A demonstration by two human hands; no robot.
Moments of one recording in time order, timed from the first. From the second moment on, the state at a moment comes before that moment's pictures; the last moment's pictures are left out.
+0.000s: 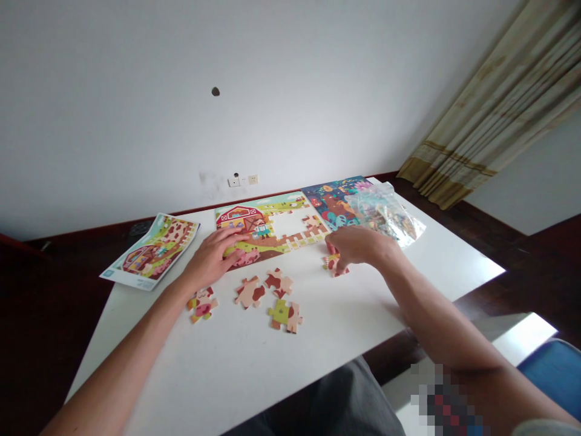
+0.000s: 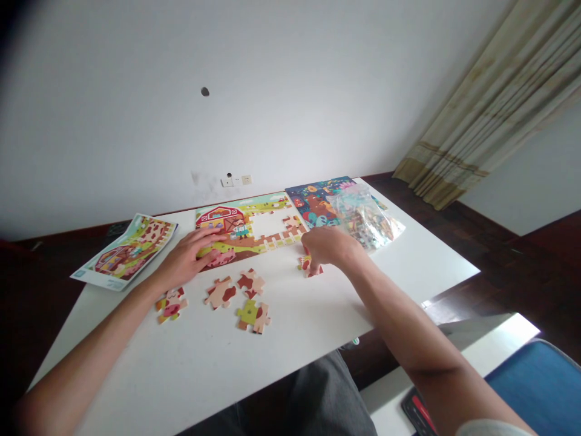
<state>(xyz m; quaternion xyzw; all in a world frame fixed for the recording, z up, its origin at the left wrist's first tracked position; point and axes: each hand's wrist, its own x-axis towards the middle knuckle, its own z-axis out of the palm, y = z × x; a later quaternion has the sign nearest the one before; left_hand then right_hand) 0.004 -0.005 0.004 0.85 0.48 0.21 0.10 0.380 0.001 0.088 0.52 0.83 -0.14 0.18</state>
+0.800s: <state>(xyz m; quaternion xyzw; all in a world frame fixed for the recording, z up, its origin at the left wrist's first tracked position) 0.005 -0.007 0.004 0.85 0.48 0.20 0.10 0.331 0.004 0.060 0.27 0.91 -0.30 -0.01</state>
